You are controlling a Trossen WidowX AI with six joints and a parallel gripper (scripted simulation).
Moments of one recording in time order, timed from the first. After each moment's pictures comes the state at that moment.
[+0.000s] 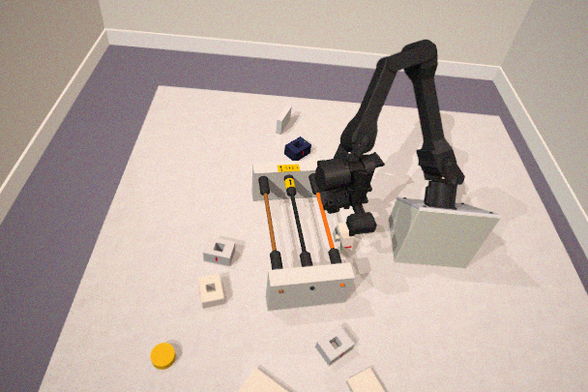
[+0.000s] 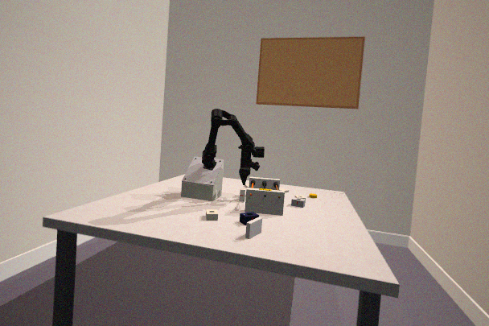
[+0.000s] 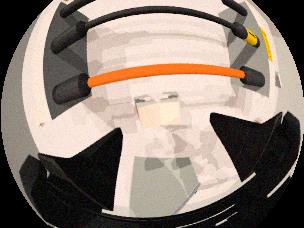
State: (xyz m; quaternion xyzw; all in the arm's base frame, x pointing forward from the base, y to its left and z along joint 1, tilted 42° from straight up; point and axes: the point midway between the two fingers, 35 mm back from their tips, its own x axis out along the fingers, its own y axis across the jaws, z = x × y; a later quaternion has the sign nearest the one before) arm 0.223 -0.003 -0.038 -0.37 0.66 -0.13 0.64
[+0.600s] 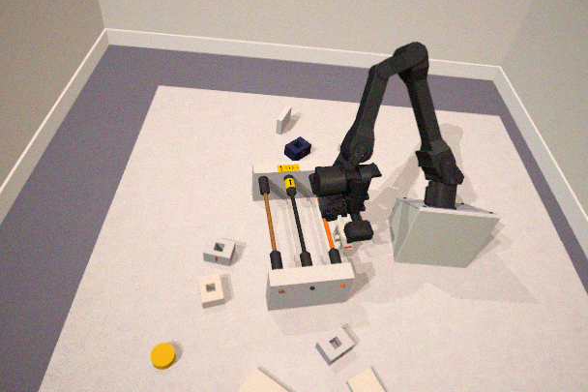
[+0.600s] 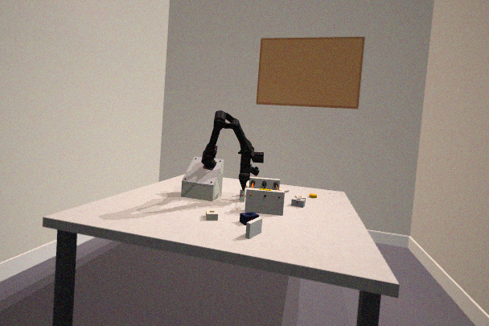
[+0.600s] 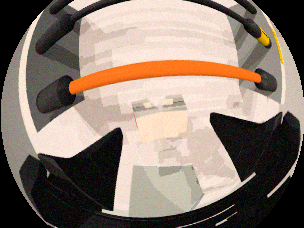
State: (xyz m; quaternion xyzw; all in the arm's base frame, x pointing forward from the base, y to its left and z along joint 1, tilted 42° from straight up) arm 0.225 -0.024 -0.060 -0.37 0.66 -0.13 0.64
